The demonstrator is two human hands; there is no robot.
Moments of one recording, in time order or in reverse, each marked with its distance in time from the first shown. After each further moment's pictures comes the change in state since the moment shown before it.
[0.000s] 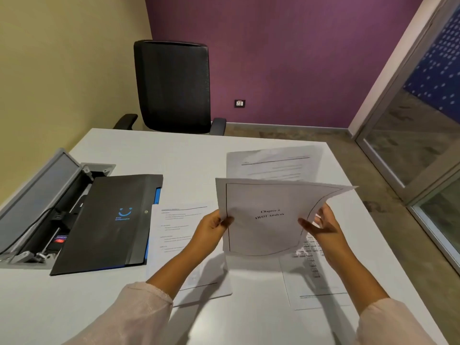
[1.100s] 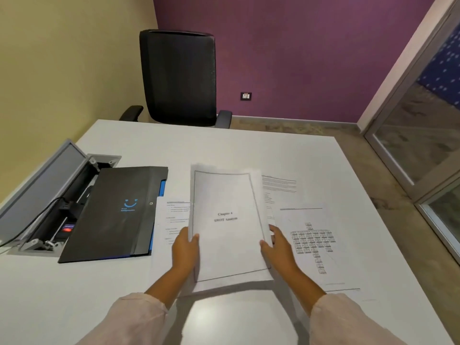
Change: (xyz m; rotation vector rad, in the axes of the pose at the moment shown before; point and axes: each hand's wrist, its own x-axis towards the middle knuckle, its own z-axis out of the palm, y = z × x) left_hand -0.016 -0.089 -0.017 0.128 0.421 -0.451; right_hand -0.018 0.060 0.092 -0.381 -0.106 0.143
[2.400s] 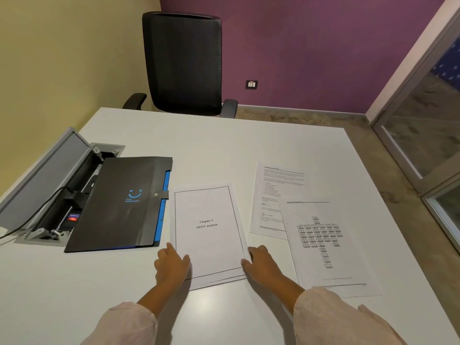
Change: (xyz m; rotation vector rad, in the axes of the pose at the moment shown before) left_hand 0.009 -0.070 -0.018 0.632 -0.034 -0.153; right_hand 0.002 0.037 0.058 -0.589 -0.303 -0.019
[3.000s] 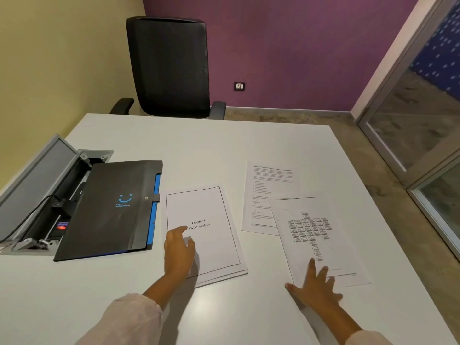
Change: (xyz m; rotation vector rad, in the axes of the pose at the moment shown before) left_hand -0.009 0.035 -0.005 -0.465 0.144 0.288; right_hand -0.051 0.115 -0.020 -0.194 0.062 0.515
